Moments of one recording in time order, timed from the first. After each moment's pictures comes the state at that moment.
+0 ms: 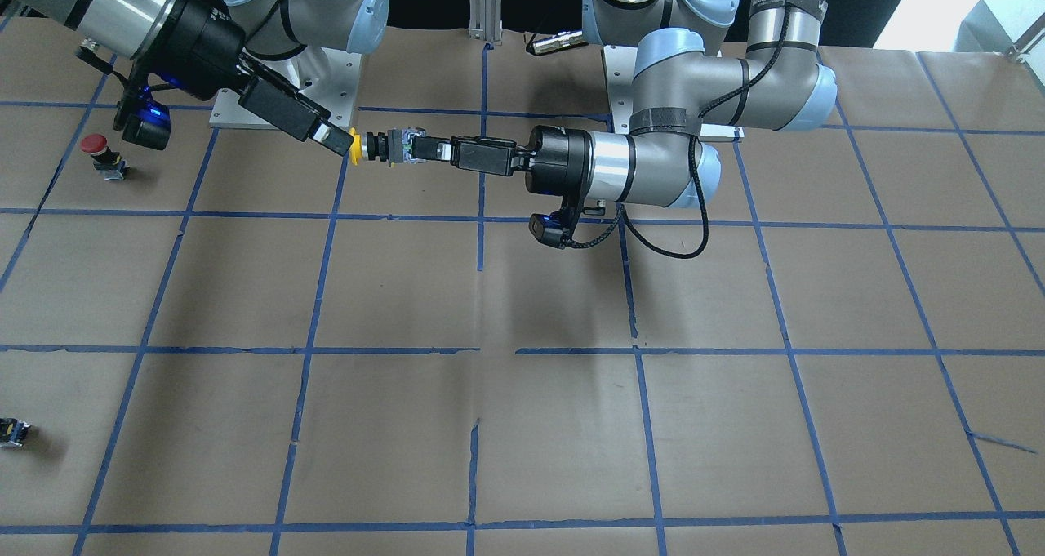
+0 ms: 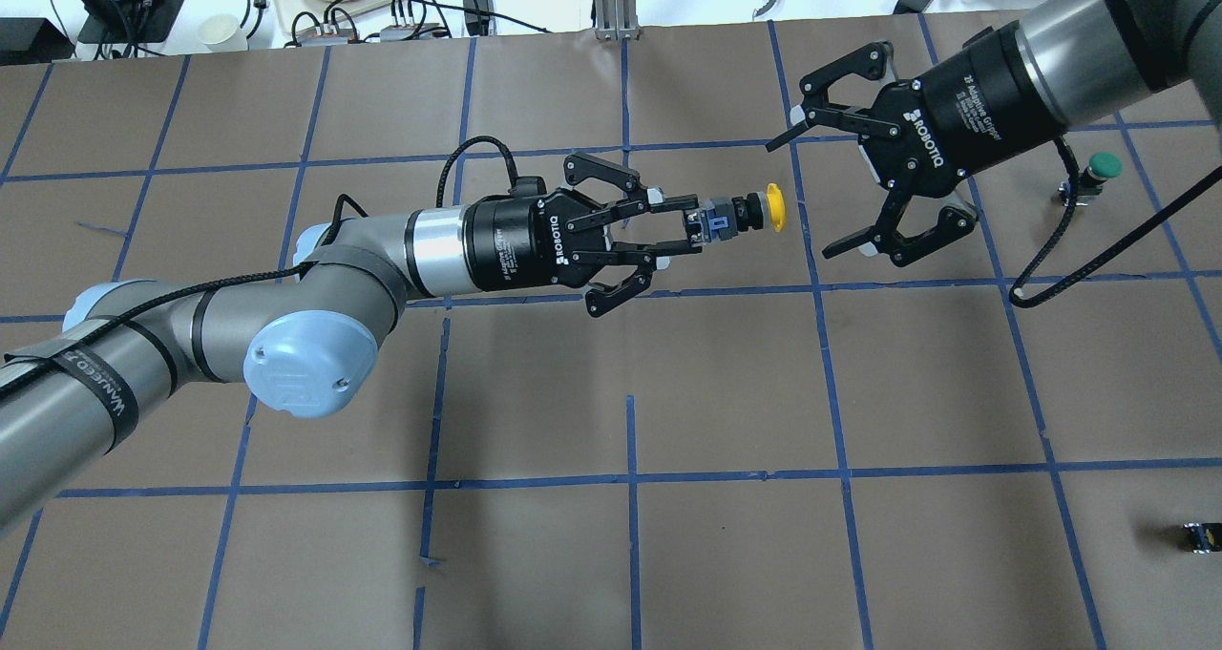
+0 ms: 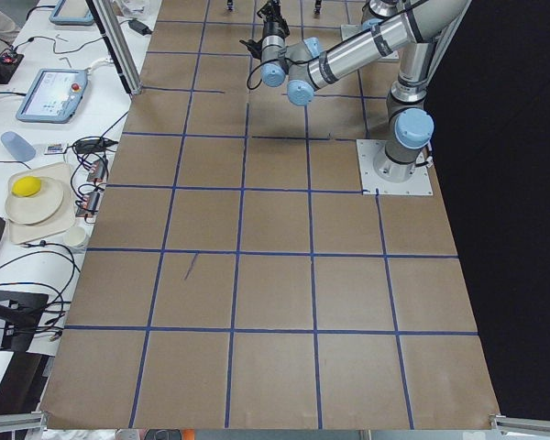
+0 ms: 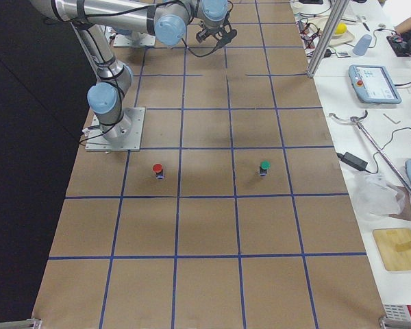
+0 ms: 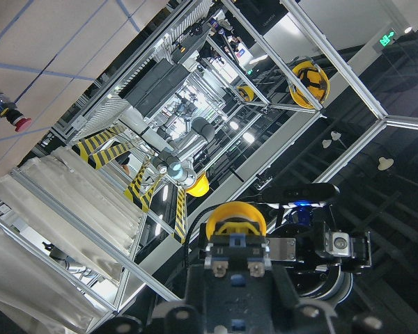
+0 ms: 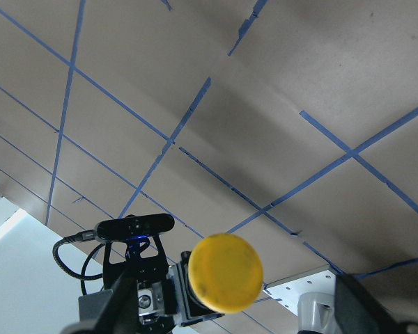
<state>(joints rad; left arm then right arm) -1.64 -1.74 -2.08 -1.38 -0.15 -0.32 1.38 -1.69 1.76 -1.45 -0.82 0.64</state>
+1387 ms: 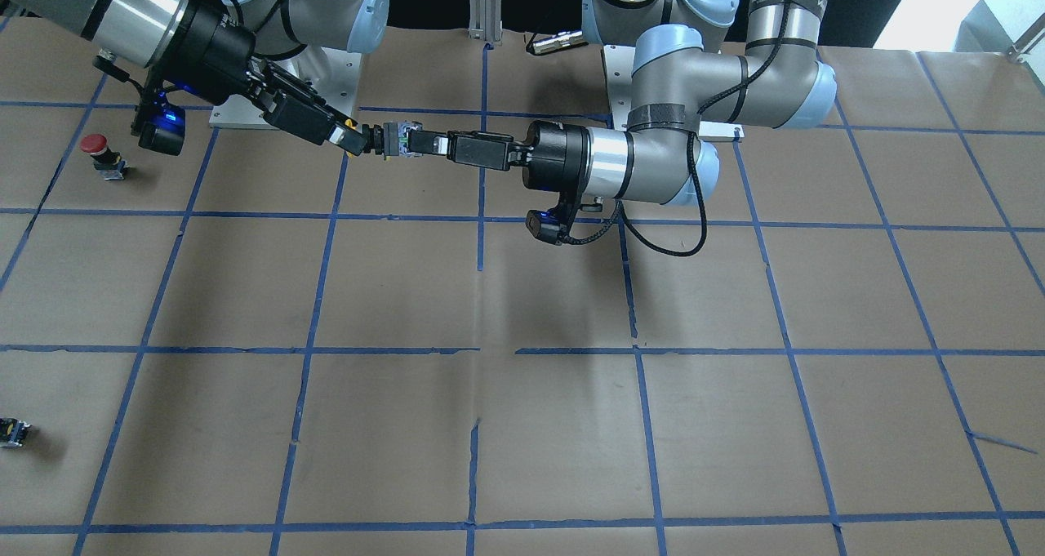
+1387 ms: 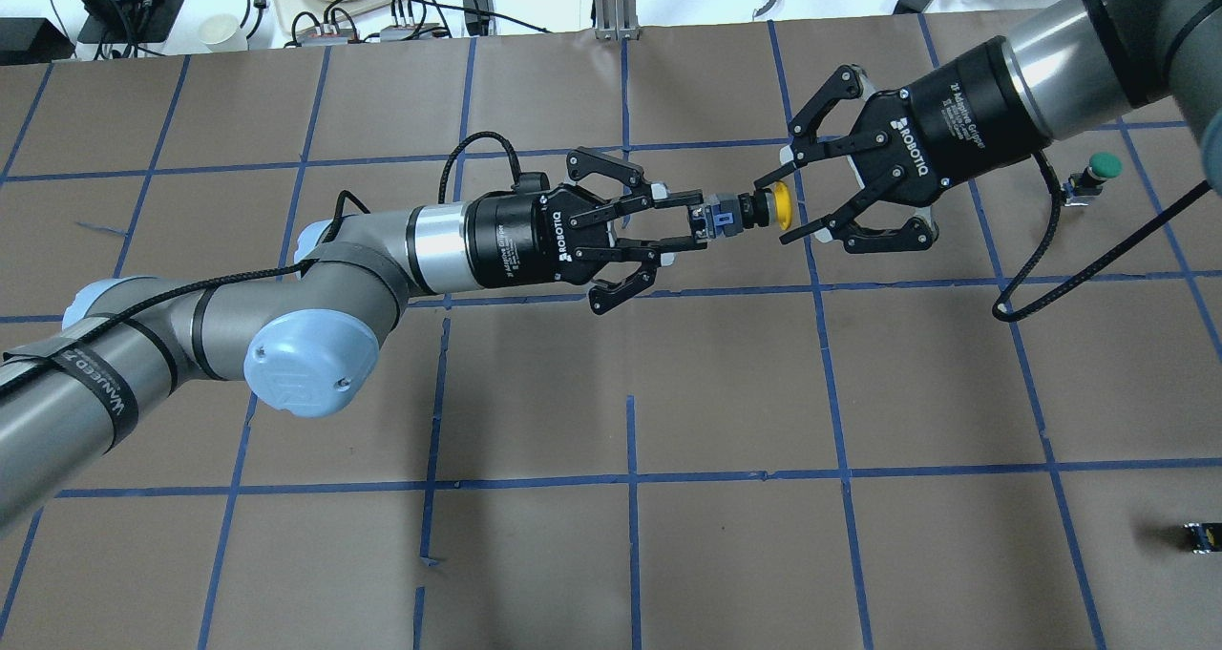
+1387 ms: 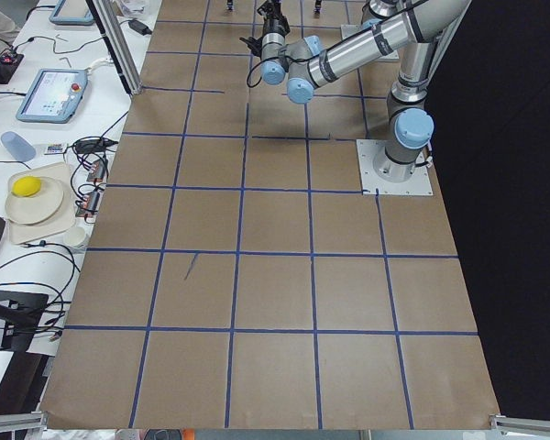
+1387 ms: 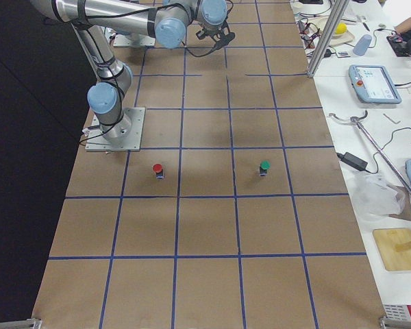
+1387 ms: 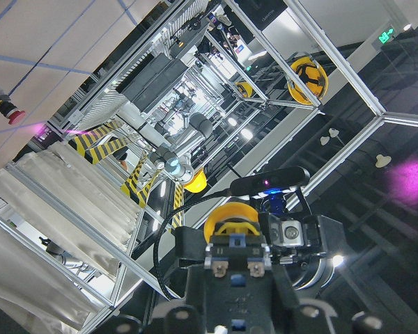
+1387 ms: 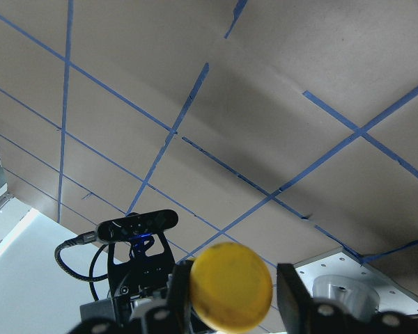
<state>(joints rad) -1.65 -1.73 -2.08 -1.38 -0.16 -0.32 1.38 -1.69 1.78 -1.46 -0.78 0.68</state>
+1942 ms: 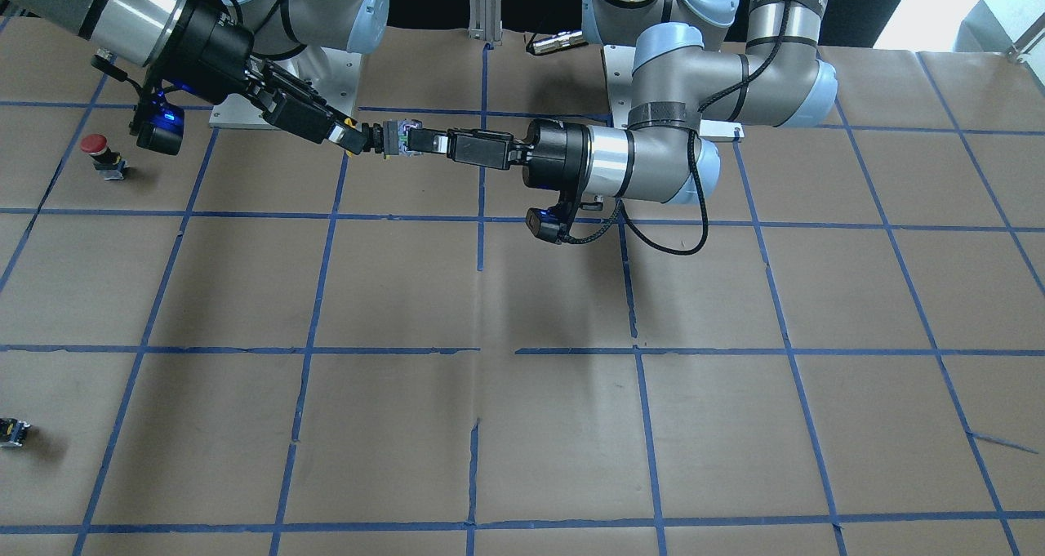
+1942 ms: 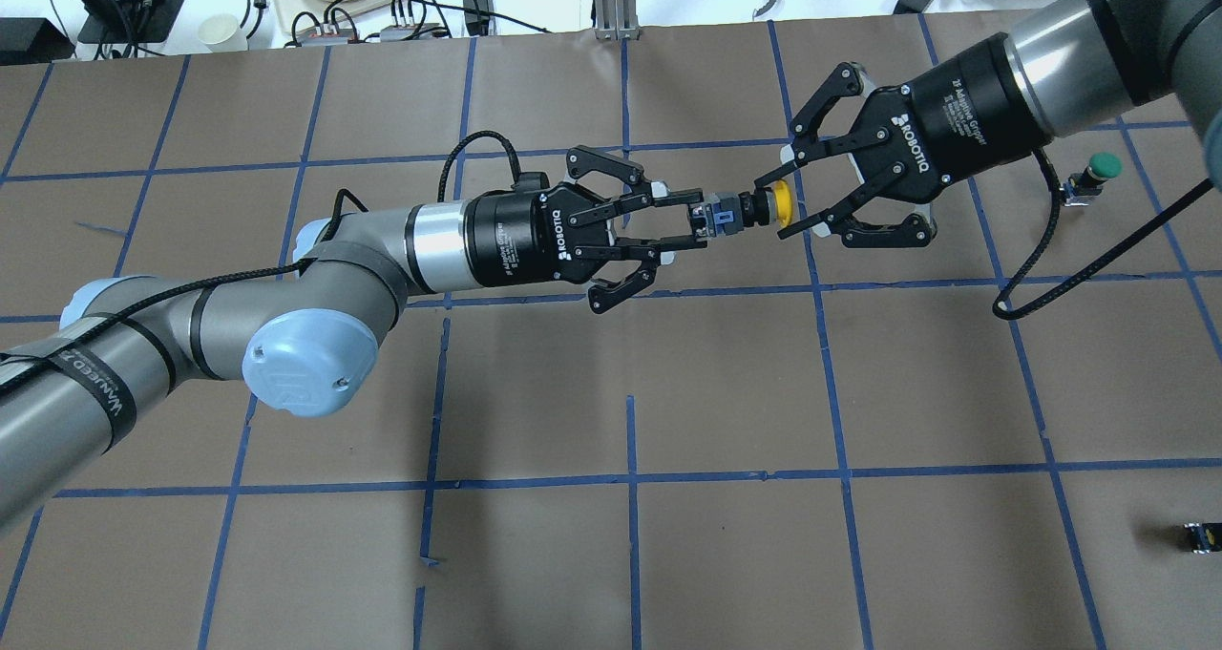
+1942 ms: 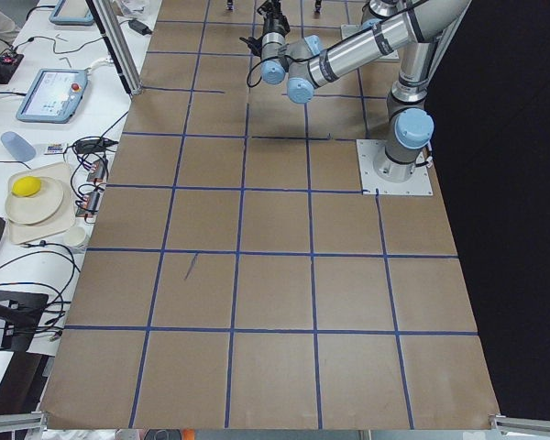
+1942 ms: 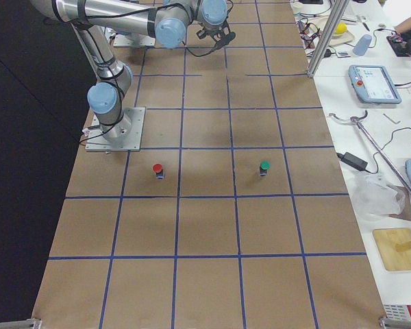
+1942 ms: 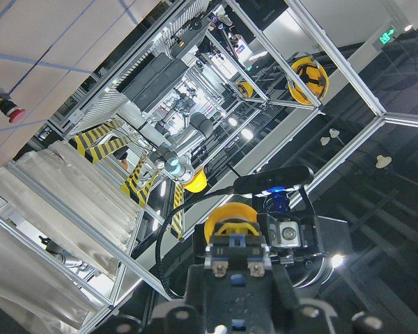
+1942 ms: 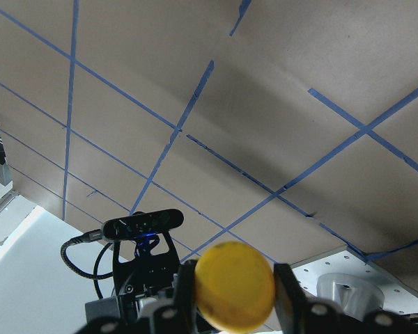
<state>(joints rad) -1.65 -1.73 -2.08 -1.37 -0.16 -0.35 1.38 -1.69 1.78 -1.46 -0.77 0.68</state>
